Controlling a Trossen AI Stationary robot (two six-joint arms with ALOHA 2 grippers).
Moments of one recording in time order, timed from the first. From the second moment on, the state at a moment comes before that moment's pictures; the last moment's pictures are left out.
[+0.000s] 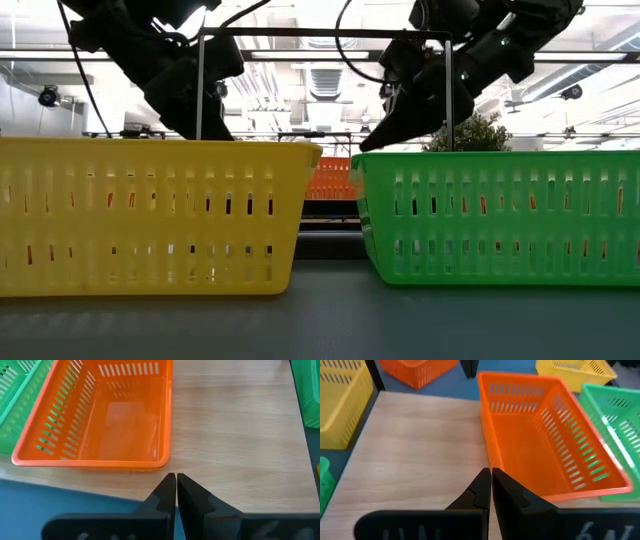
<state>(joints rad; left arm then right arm) -0.14 1.33 0.71 -0.16 -0.31 -0.22 -0.04 1.50 0.75 0.17 0.00 -0.18</state>
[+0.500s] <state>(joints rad) -0.15 1.33 0.71 -0.17 -0.31 -0.23 -0.04 1.47 0.75 0.16 0.00 -0.19</state>
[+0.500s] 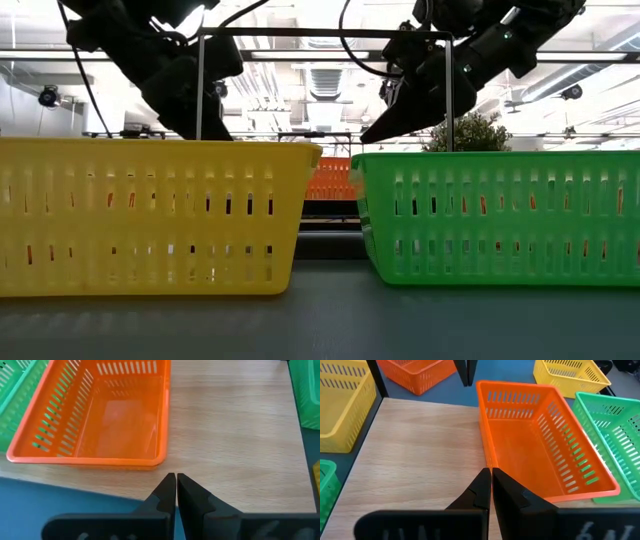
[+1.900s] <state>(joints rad) -0.26 1.10 0.83 -0.80 0.01 -0.49 0.19 1.15 0.75 -0.09 0.05 -0.06</state>
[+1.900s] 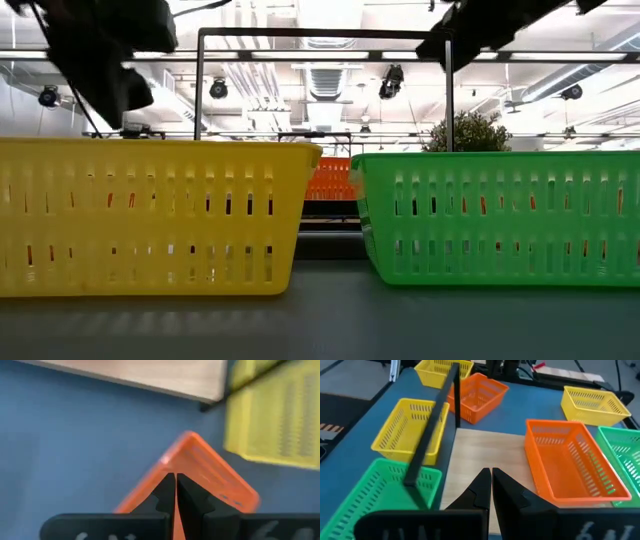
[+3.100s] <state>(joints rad) -0.61 1.45 0.94 -0.89 0.05 -0.44 0.33 1.14 0.75 -0.12 0.23 -0.03</state>
